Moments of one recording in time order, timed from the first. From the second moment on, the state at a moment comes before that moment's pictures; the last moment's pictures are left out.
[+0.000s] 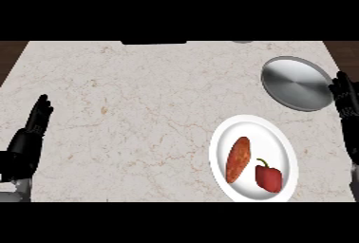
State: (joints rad) left arm -0.02 0.49 -0.08 -1.42 0.17 0.23 -0.19; right arm -0.10 -0.49 0.00 -1.54 -0.10 -0.17 -0.15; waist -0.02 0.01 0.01
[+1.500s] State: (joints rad) left arm -0.11 0.24 -0.27 -1.51 0.37 0.07 0.17; right arm -0.53 -0.40 0.71 -1.44 0.72 0.41 0.75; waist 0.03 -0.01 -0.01
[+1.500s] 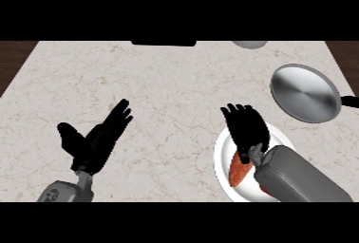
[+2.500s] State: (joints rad) left arm -0.08 0.23 -0.26 -1.55 0.35 0.08 0.18; right arm -0.56 -0.04 0.75 -1.23 0.71 0.74 1.07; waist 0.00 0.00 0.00
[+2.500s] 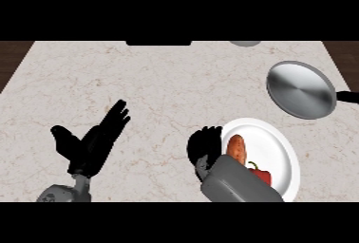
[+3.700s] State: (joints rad) left arm -0.09 0.18 -0.21 -1.53 0.31 0.05 0.19; right arm -0.45 -0.13 0.70 -1.31 1.06 0.88 0.94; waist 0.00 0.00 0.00
